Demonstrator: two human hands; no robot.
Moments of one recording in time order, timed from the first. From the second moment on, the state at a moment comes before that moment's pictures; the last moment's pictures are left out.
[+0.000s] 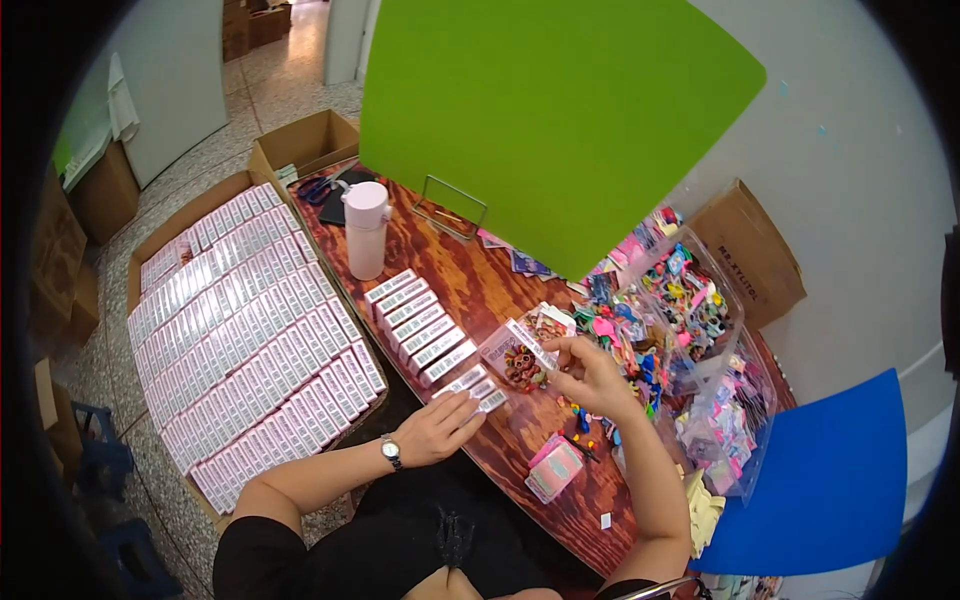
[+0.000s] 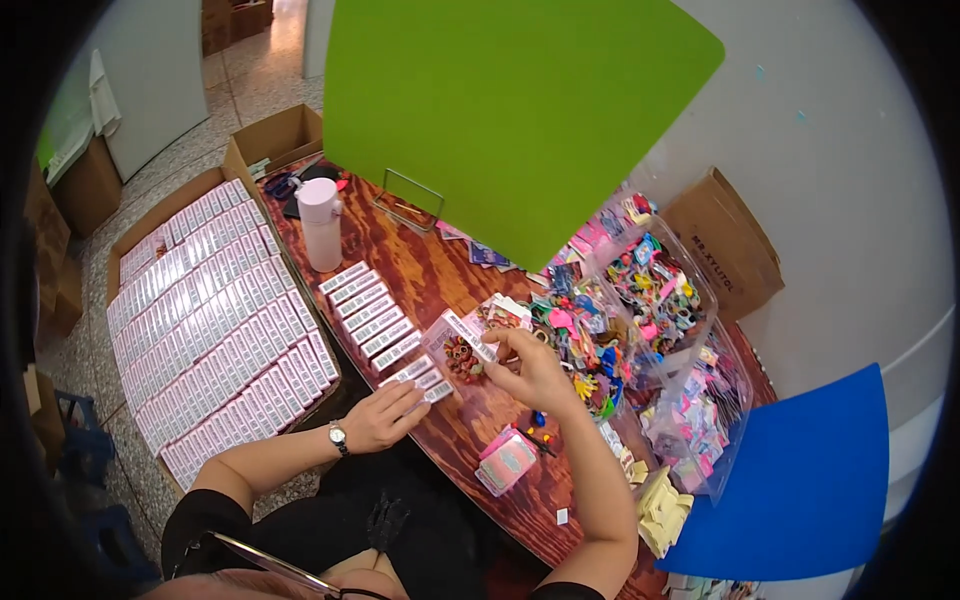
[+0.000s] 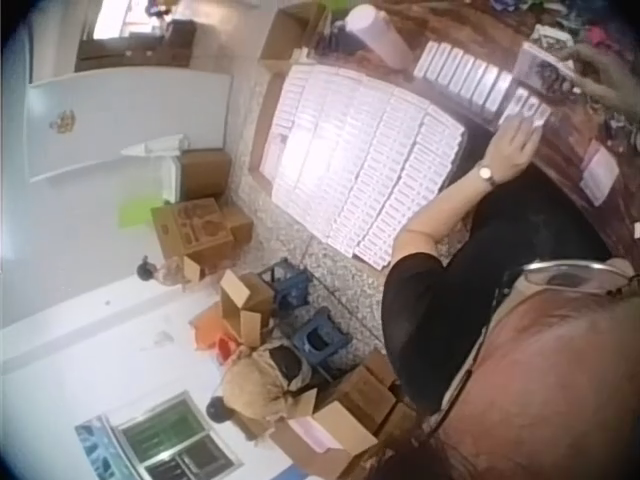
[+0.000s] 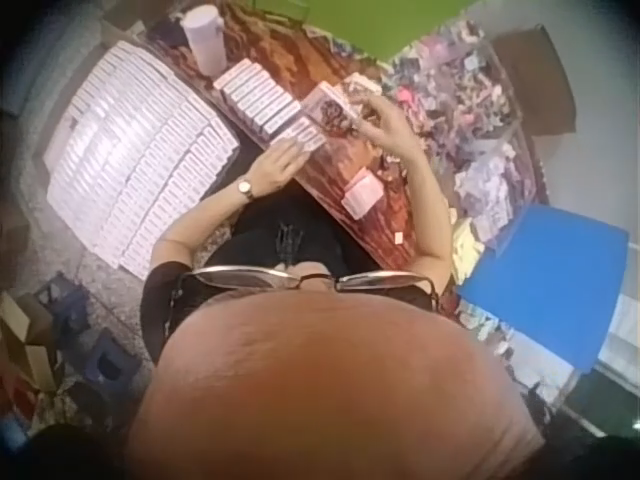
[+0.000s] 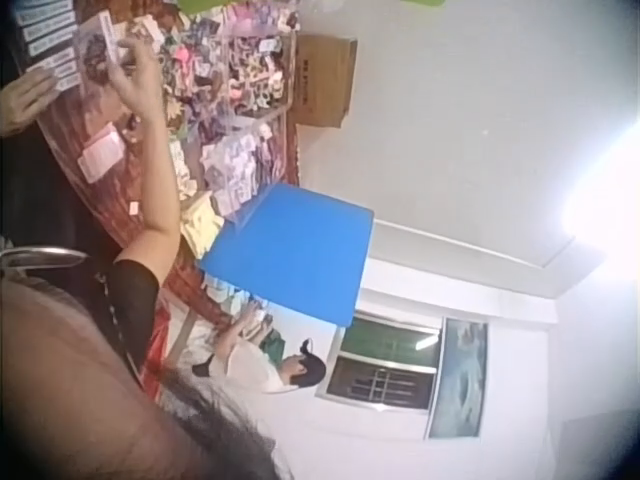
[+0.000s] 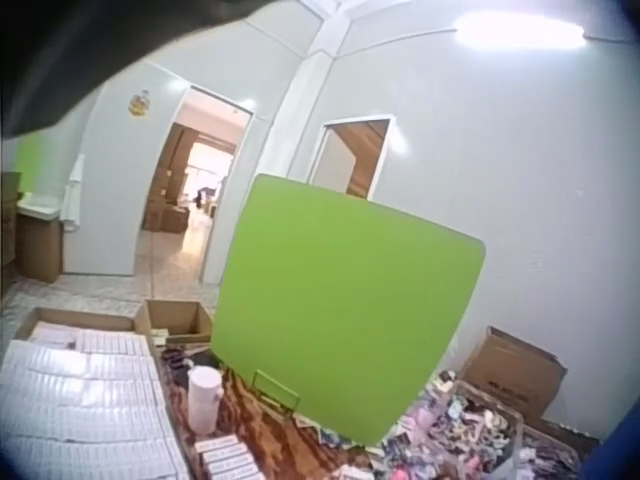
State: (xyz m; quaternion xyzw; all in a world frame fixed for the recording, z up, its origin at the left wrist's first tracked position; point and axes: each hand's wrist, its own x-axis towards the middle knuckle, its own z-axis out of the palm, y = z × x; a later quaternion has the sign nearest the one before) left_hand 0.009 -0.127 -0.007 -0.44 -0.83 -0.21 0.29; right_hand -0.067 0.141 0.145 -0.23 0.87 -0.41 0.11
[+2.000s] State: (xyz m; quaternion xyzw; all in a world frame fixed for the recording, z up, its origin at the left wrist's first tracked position) left_hand 0.019 -0.129 -0.009 -0.43 -0.85 -0.19 0.23; right_hand -0.027 0.106 0.076 -0.39 0.90 -0.19 0.03
